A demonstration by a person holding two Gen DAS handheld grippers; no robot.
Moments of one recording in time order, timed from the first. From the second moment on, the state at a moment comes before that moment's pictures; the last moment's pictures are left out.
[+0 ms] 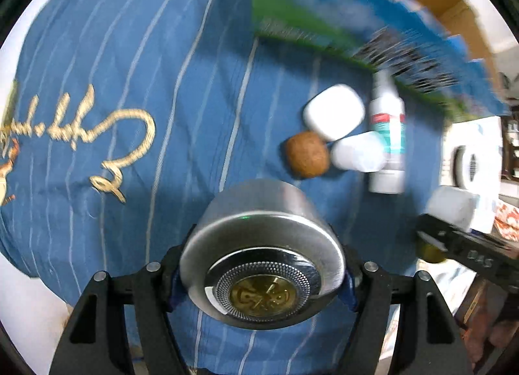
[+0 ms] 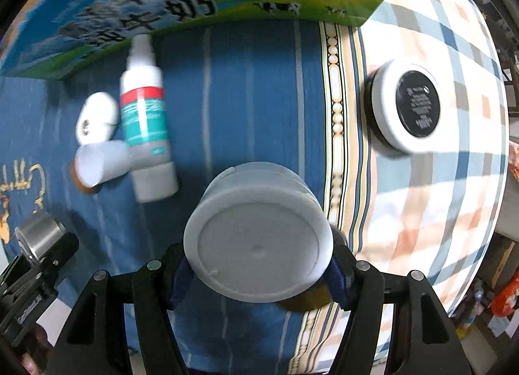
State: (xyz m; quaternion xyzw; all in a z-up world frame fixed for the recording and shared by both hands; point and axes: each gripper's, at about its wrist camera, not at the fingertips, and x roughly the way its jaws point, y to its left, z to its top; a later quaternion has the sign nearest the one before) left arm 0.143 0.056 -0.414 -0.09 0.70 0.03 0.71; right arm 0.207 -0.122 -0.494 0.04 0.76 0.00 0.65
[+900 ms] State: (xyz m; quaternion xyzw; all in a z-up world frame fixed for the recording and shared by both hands) left arm 0.431 -0.013 -0.301 -0.11 0.67 -0.10 0.73; right arm 0.414 -0.181 -0.321 0.08 0.66 0.06 0.75
